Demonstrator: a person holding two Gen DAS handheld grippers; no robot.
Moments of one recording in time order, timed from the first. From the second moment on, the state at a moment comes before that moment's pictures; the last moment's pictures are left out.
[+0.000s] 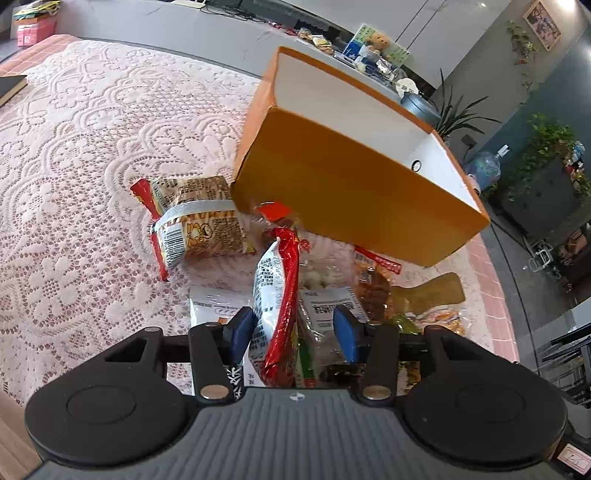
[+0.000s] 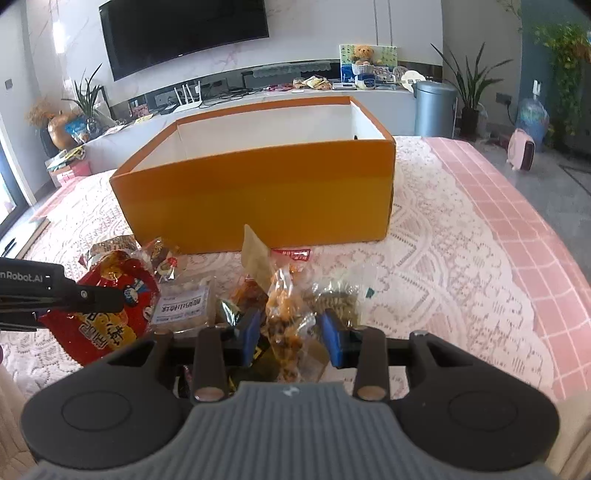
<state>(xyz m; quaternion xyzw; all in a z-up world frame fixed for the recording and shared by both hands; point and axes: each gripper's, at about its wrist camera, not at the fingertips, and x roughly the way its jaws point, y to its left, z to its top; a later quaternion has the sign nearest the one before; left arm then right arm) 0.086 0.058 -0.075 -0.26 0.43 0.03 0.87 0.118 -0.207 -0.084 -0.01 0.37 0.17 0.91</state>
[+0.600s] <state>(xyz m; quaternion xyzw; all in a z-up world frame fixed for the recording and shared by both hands) 0.063 0.057 -0.033 -0.21 0.37 0.03 0.90 0.110 -0.208 -0.059 0.00 0.34 0.20 0.92</state>
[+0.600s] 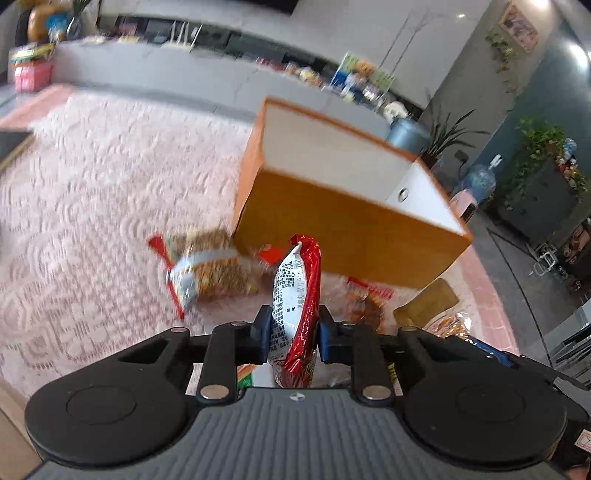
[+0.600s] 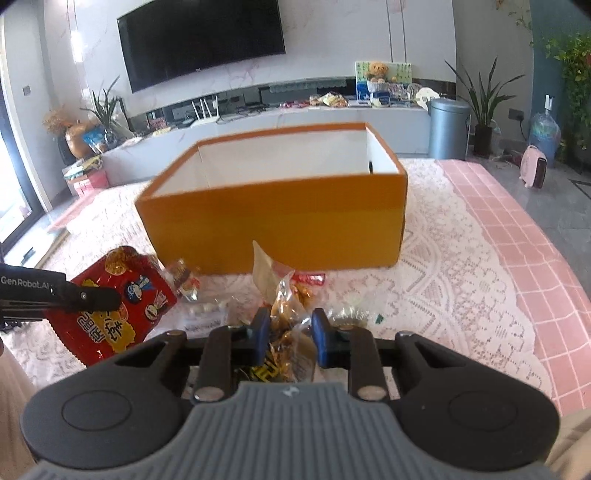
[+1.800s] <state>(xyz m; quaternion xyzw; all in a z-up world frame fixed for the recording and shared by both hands) 0.203 0.059 0.050 -0.14 0.29 0.04 0.95 0.247 -0.134 0.046 0.04 0.24 0.23 0.94</state>
